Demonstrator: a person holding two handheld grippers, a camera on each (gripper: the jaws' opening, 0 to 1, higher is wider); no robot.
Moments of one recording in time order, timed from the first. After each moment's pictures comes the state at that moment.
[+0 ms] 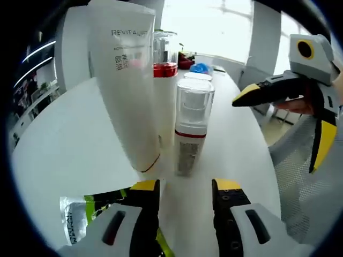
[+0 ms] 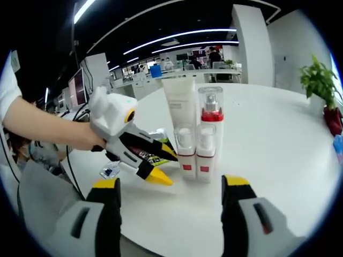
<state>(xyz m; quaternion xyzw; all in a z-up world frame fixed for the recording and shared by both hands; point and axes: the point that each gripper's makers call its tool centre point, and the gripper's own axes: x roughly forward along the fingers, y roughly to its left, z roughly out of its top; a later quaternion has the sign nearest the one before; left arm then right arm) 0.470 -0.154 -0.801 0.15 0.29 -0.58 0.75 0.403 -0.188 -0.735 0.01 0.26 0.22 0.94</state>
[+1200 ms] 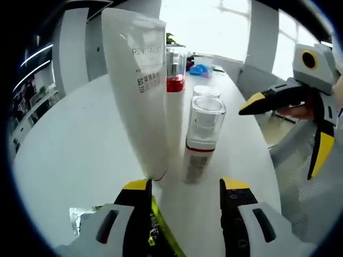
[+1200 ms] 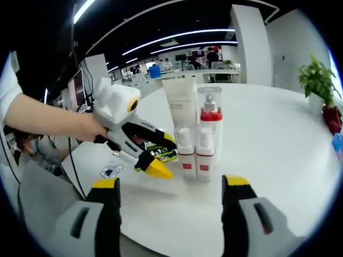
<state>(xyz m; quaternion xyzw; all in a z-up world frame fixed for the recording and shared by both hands) 0.472 -0.163 -0.787 0.17 0.28 -0.59 0.74 0.401 -0.190 -0.734 0.02 0.26 0.22 0.94</state>
